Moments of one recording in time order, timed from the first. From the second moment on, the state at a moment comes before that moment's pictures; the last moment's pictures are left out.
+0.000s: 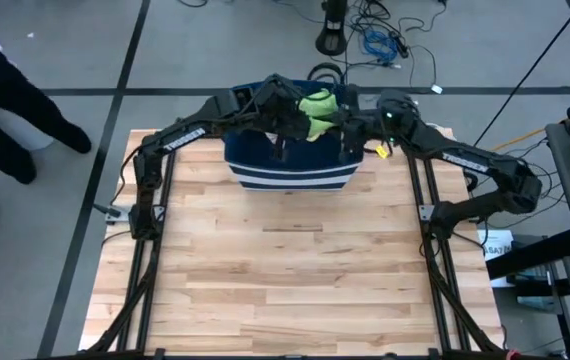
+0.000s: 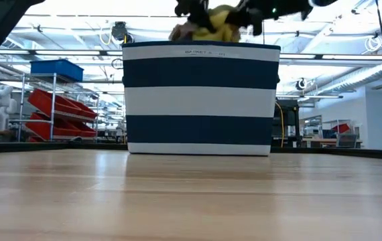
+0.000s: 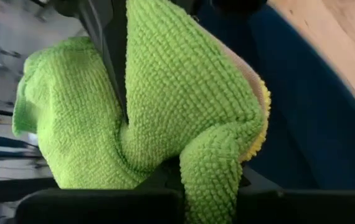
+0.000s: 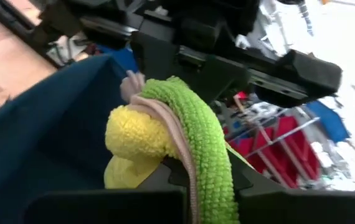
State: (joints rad) left arm 0.37 1.97 2.30 -1.02 -0.04 0.85; right arm -0.52 1.28 1.10 0.11 -0.34 -0.92
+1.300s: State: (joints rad) left arm 0.58 1.97 1.87 -0.78 0.12 0.95; right arm -0.75 1.54 1.10 0.09 -0.52 -0.76
